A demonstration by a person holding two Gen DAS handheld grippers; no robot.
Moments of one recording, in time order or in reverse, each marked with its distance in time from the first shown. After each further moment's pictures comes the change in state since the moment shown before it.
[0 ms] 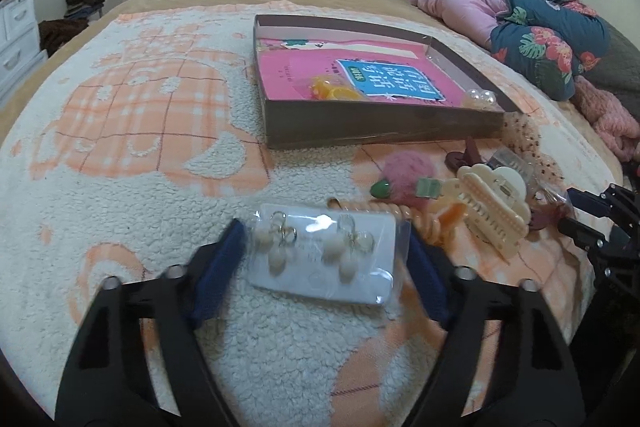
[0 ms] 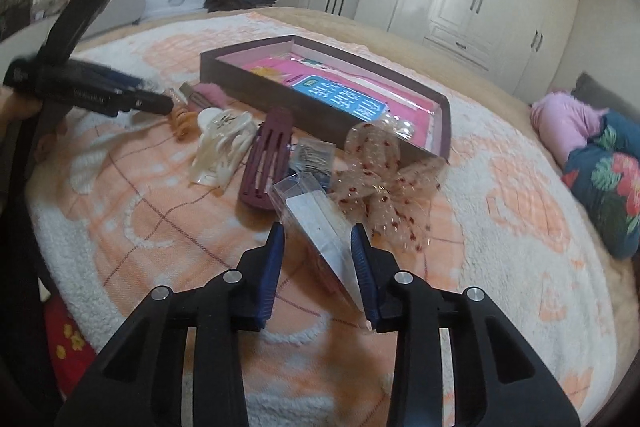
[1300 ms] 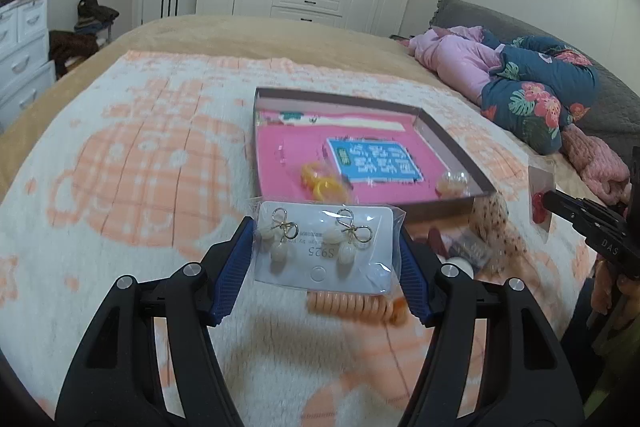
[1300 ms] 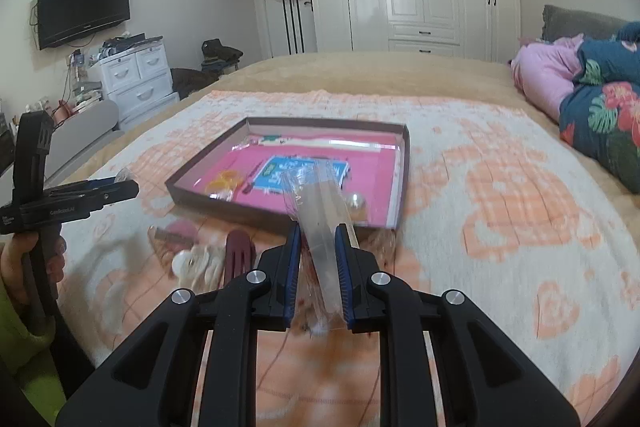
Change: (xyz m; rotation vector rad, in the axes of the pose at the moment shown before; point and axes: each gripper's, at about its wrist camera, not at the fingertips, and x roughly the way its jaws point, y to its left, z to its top) left arm -0.040 -0.007 0.046 -0.055 -0.161 -0.021; right arm -0.018 -0.073 0.056 0.314 -0.133 0.064
